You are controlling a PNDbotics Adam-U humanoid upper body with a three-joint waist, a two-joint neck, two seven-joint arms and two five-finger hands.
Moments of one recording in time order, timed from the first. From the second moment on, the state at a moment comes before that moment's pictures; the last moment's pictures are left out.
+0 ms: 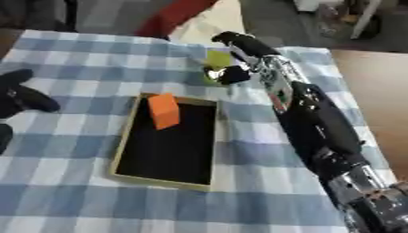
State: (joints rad) left arm -0.50 0.30 -0.14 -1.86 -0.04 -0.26 -0.50; right arm -1.05 -0.44 0.07 -0.83 0.91 -0.20 0.21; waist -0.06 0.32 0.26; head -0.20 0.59
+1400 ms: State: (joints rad) left arm -0.47 0.31 -0.11 -1.85 -0.05 -0.25 -0.46; right arm -0.88 -0.60 0.23 -1.37 0.58 -0.28 0.19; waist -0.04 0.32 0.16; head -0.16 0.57
